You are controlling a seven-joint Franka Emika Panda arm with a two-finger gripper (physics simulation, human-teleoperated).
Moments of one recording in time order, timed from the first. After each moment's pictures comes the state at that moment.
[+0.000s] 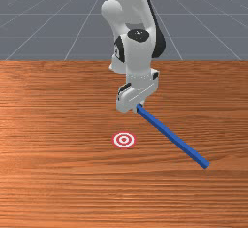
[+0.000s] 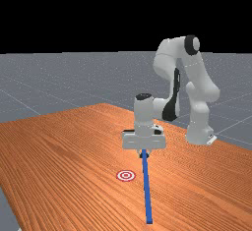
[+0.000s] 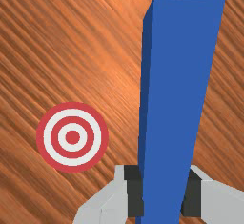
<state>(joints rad) -0.42 0.42 0.49 -2.20 -0.29 2.55 -2.90</state>
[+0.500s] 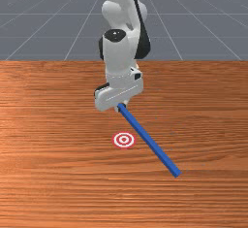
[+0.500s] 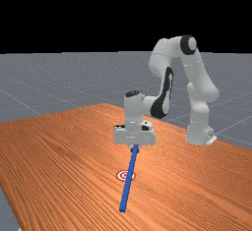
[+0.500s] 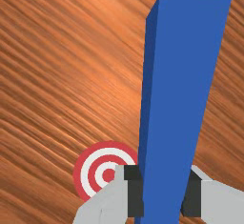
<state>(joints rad) -0.52 0.41 0.47 -2.21 -0.23 2.55 -2.90</state>
